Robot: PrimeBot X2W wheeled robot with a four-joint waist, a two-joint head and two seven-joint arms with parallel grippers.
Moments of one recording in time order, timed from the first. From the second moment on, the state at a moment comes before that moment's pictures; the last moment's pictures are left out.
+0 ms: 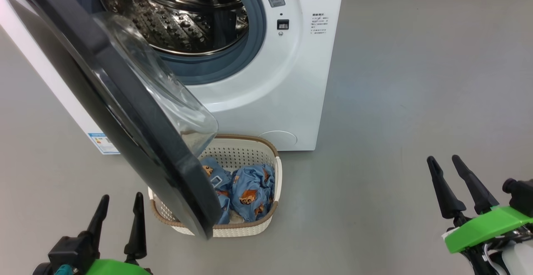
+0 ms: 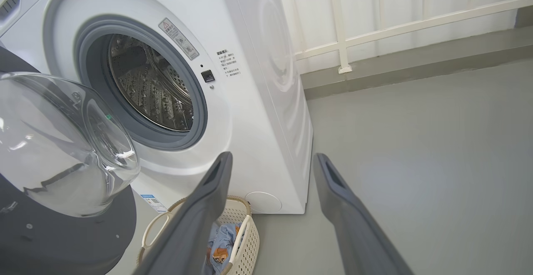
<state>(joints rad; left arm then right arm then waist) -0.04 0.05 0.00 0.19 -0.22 -0.13 -0.26 -0.19 -0.39 0.20 0.31 0.74 0.13 -0.25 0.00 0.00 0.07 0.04</state>
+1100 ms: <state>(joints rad) -0.05 0.05 0.01 0.19 -0.24 -0.13 -0.26 -0.06 -0.26 0.02 0.32 0.47 0.13 -0.25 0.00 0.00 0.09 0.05</state>
